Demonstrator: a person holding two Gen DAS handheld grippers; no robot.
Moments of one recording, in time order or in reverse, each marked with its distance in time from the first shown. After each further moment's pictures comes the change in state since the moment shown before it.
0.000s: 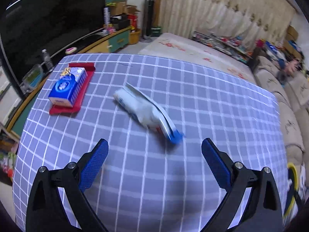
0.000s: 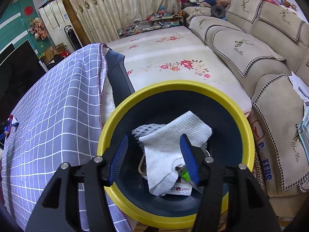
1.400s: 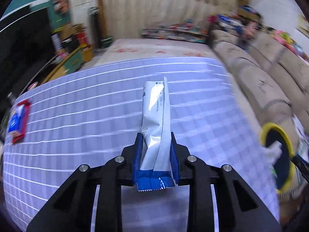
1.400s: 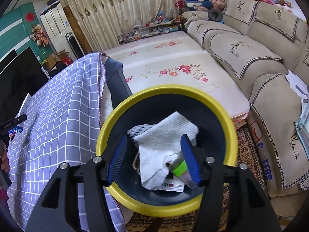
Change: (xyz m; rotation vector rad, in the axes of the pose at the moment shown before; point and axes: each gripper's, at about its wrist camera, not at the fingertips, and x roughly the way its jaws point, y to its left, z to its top) left arm -0.034 -0.180 -0.051 0.382 -0.029 -0.245; right arm -0.035 -0.025 -0.009 0.024 -0.058 0.014
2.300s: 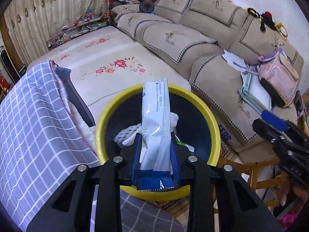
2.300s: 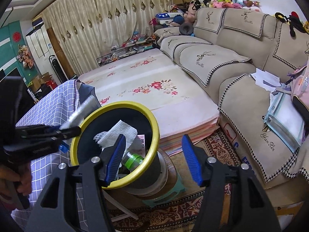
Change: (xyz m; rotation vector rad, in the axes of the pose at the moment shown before) left arm 0.006 -0.323 -0.046 0.459 0.153 -0.375; right arm -0.086 -0.086 -0.023 0.096 -0.138 -0.119
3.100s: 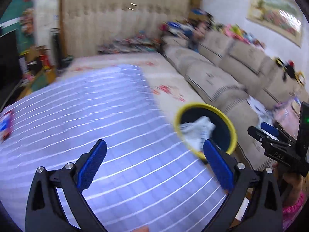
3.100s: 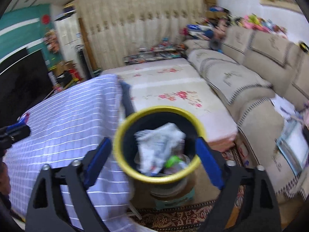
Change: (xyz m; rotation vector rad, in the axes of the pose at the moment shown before) left arm -0.201 0.115 -0.146 -0.319 -0.289 0.219; right arm -0.045 0.110 -0.015 -0.216 -0.055 0.140
